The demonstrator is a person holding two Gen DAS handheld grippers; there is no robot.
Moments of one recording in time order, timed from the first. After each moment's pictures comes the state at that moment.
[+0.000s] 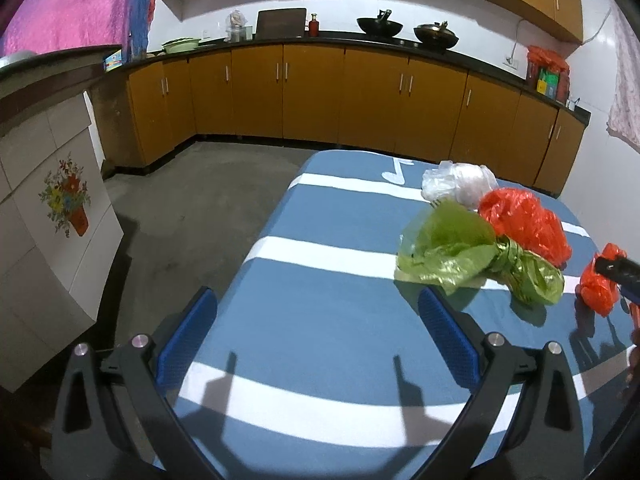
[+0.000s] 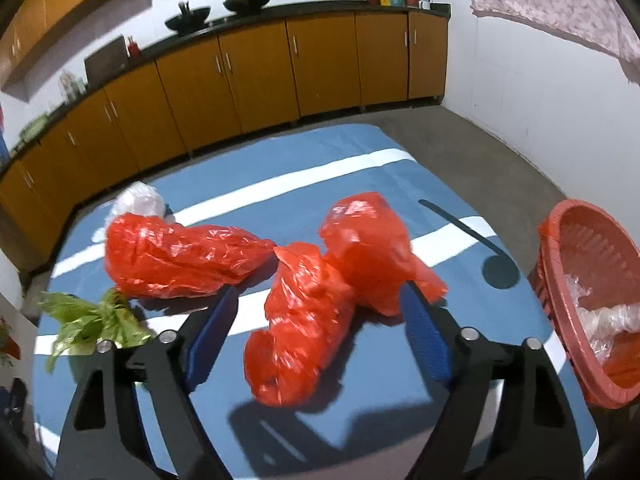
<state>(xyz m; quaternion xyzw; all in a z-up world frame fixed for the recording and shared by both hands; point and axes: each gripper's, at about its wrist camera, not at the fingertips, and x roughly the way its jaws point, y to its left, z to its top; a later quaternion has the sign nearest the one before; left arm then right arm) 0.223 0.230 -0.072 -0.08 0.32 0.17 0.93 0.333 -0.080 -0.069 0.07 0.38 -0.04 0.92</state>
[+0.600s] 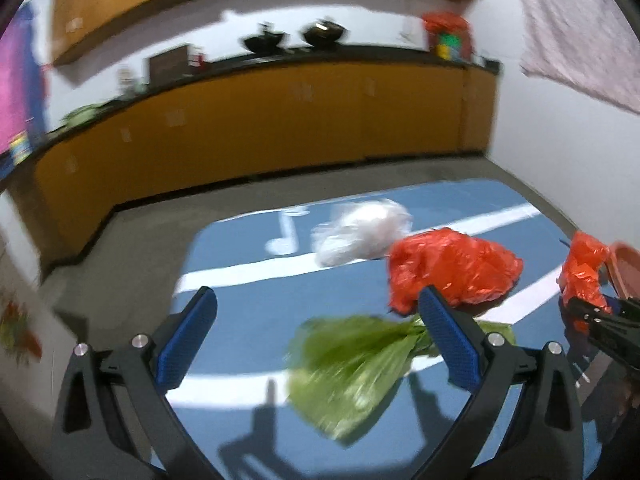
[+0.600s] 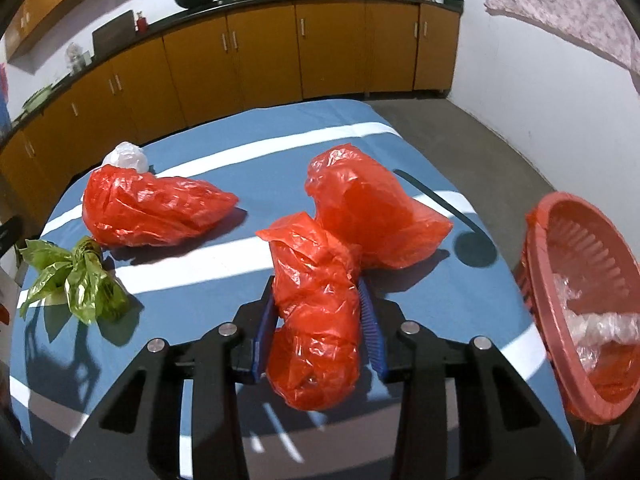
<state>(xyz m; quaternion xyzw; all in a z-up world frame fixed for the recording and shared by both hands) 0.336 0.174 -0.043 0.04 0.32 0.00 0.95 0.307 -0.116 -0.082 0.05 0.41 -0.02 0.91</state>
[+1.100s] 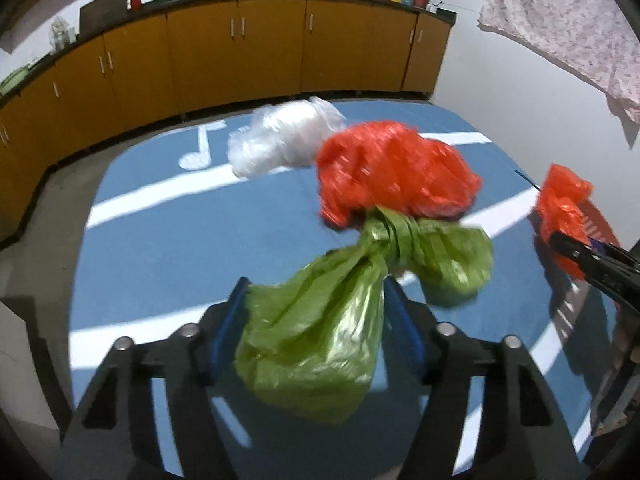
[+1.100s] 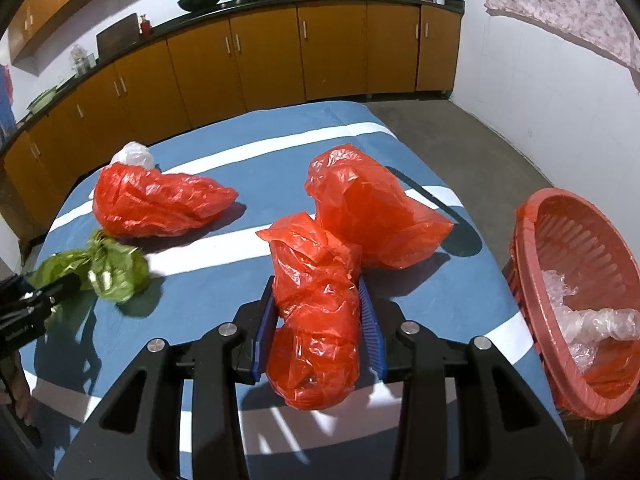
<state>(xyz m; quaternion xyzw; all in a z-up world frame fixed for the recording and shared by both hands) 0.336 0.158 -0.098 0.00 0.42 -0.11 0.90 0.295 -0.122 -0.080 0.04 0.40 -0.01 0.91</state>
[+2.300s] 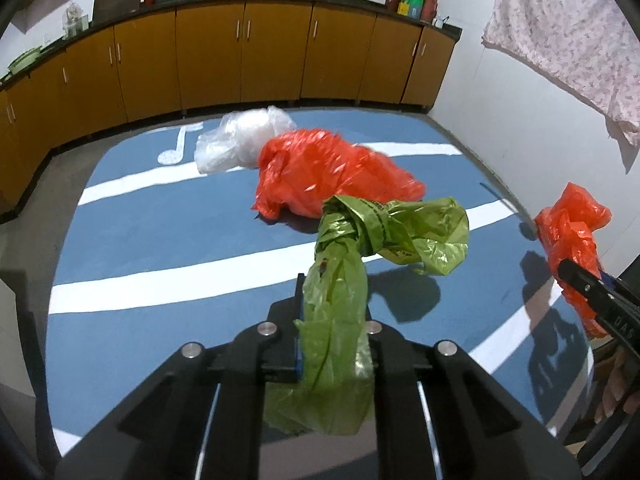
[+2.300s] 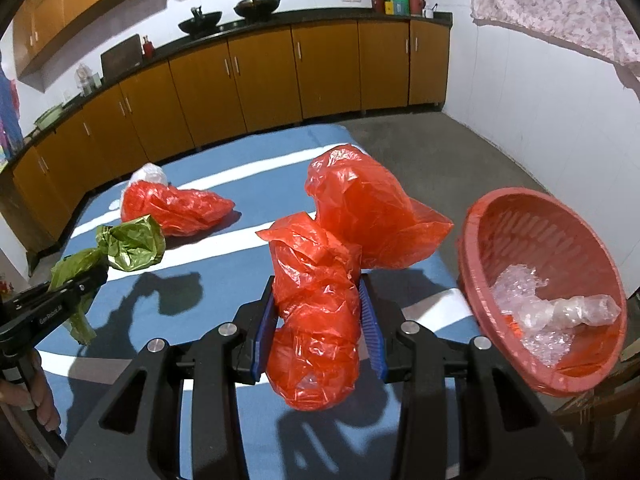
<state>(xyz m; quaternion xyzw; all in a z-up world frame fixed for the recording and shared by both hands) 0.299 0.117 -0.073 -0.03 0.41 -0.10 0.91 0.246 -0.149 -0.044 0.06 0.37 -0.01 0.93</state>
